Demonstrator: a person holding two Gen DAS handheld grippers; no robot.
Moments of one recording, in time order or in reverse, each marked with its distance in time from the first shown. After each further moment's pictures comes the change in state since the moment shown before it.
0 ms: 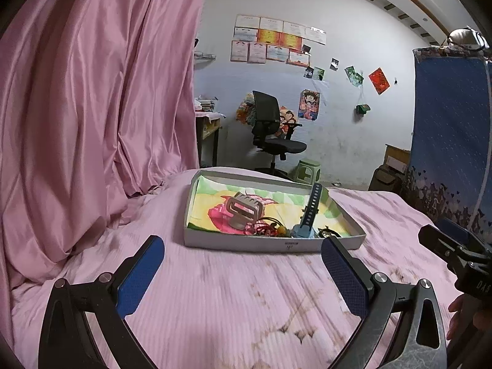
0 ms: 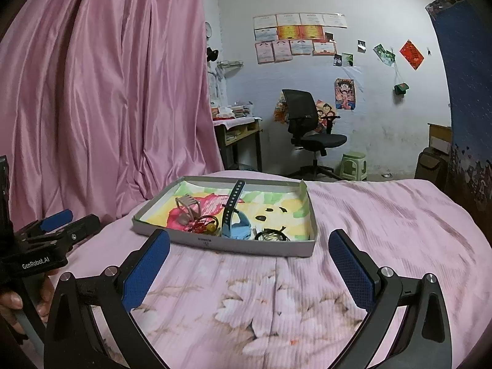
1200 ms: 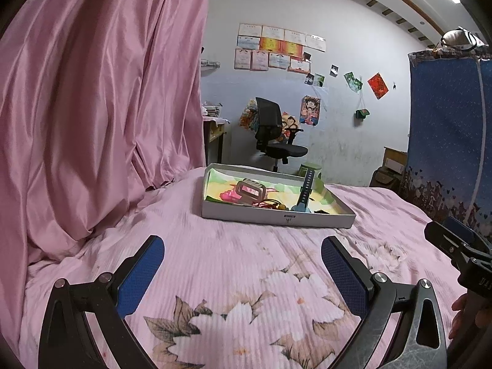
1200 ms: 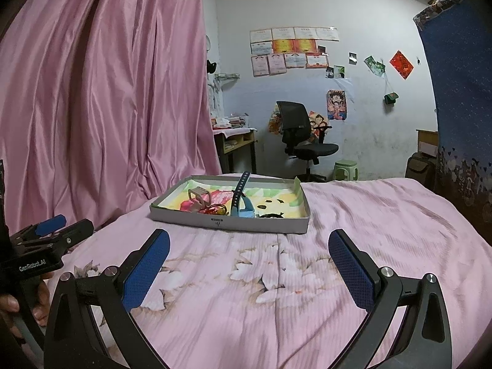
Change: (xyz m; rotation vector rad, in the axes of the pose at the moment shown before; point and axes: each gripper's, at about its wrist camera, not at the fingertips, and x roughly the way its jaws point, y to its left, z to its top) left arm -0.073 0.006 -0.040 0.000 -0.039 0.018; right arm -0.068 0.020 -0.043 -0.002 -0.065 -0.035
